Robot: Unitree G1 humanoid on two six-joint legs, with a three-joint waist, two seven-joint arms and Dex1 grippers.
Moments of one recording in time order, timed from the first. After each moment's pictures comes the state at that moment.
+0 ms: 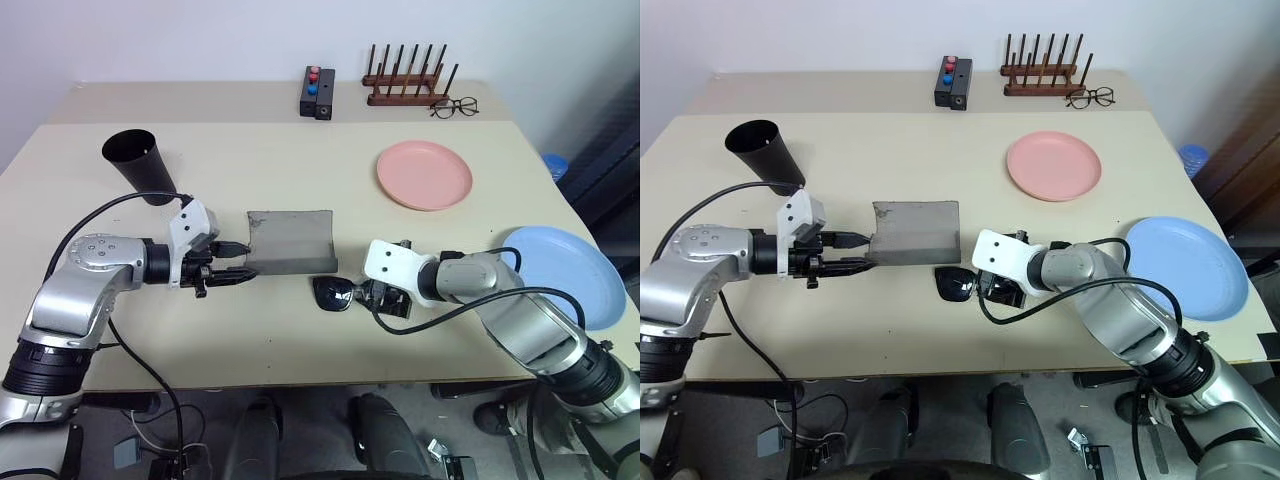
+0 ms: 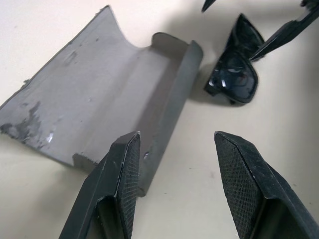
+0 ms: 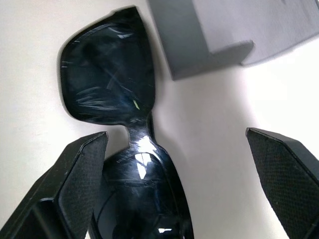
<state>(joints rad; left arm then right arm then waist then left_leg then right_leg) -0.38 0.83 0.01 -0.17 -0.38 0.61 -1.16 -0.53 -0.79 0.51 -0.50 0.00 0.80 0.77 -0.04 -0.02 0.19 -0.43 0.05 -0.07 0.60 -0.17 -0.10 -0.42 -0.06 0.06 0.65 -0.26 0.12</state>
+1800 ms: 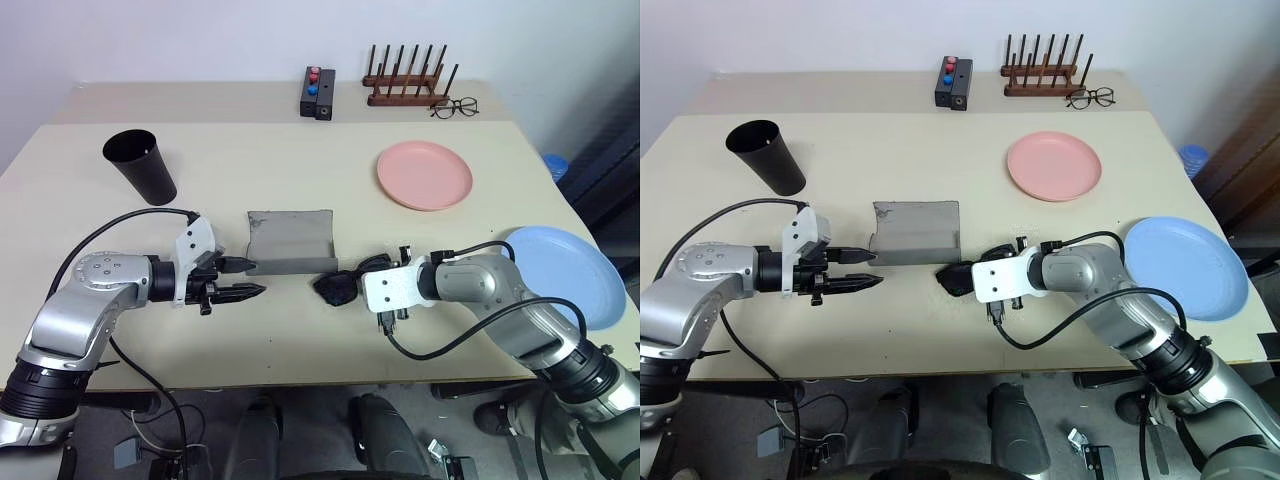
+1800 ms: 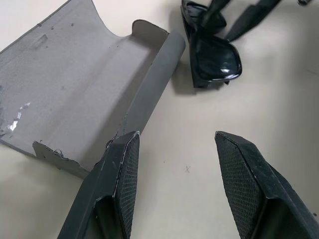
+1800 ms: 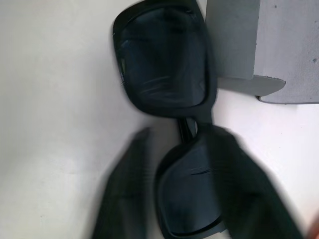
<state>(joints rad) -0.29 0.82 0.01 -0.26 -0.43 0.63 -1.10 -0.49 -0.79 0.49 -0.33 -0.30 0.28 0.96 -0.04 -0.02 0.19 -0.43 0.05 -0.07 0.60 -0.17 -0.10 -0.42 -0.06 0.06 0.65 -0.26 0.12</state>
